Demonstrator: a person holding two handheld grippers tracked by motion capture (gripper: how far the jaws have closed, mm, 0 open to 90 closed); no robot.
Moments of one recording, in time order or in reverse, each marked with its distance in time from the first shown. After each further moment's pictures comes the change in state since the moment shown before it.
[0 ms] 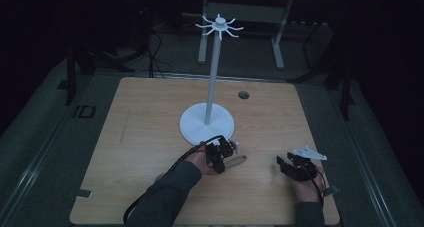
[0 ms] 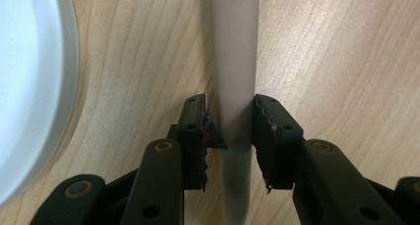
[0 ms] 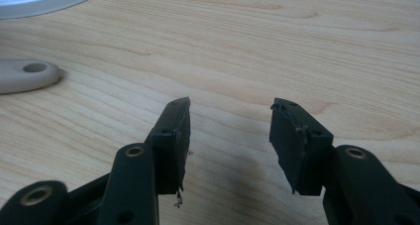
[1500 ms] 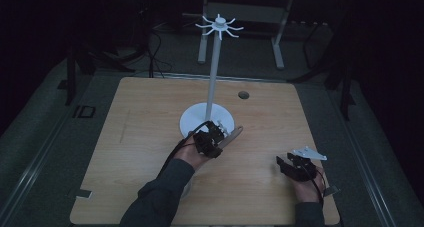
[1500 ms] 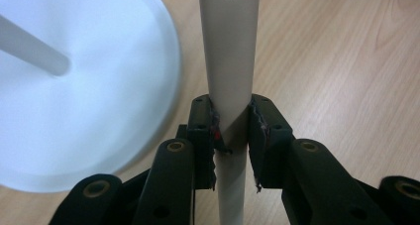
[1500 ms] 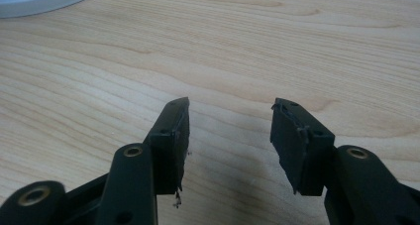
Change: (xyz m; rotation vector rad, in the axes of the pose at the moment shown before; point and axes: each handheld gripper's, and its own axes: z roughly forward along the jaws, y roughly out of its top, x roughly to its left) left arm 0.011 -0.022 -0.067 -0.314 0.133 -0.134; right arm -0.001 -0.001 0.001 0.001 0.005 0.003
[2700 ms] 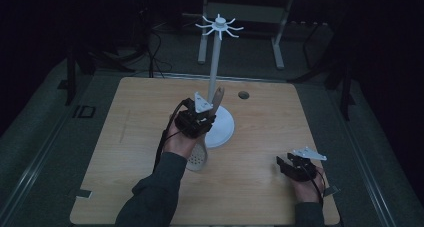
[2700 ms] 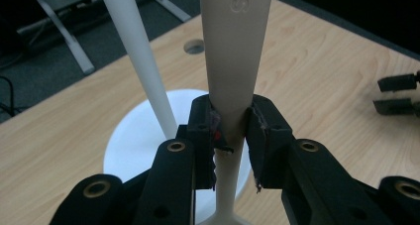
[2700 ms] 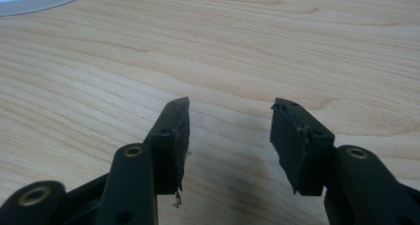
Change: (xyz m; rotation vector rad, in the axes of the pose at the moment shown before) left arm 0.019 0.003 -0.081 -0.414 0.227 -0.173; right arm 0.000 -0.001 0.001 0.003 -0.006 0.003
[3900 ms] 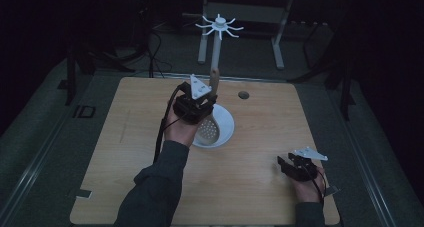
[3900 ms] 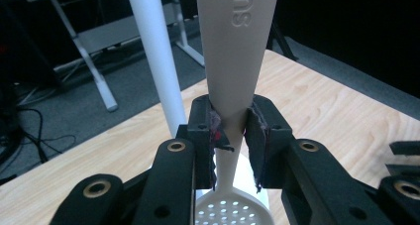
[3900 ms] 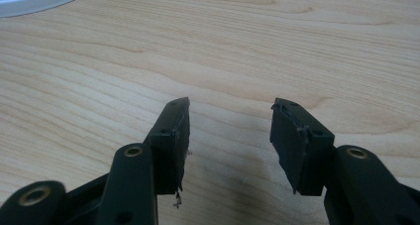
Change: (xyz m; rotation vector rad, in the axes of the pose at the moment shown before) left arm 0.008 0.035 -0.020 -0.151 0.080 -0.020; right arm -0.003 -0.001 0.000 -0.003 -0.006 0.002
